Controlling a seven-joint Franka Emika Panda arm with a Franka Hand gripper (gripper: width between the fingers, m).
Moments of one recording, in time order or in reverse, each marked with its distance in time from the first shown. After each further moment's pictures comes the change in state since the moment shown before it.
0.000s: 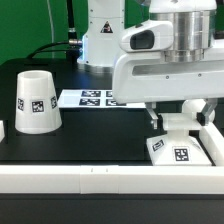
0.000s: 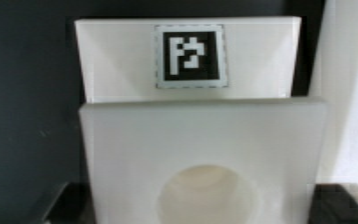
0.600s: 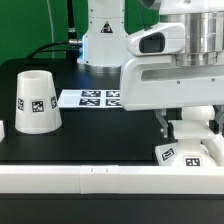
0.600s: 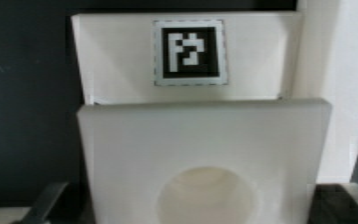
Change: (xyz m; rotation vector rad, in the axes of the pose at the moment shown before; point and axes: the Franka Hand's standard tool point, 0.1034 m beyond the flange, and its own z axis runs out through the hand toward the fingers) arm 0.026 -0.006 0.002 0.004 0.031 0.013
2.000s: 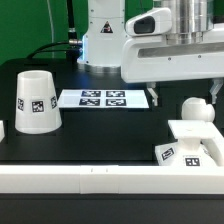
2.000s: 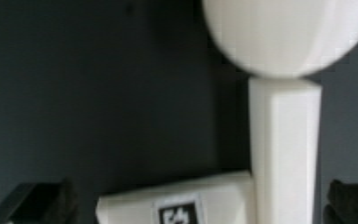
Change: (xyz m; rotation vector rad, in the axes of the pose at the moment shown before) arm -0.093 -0.017 -0.020 0.033 -0.051 0.150
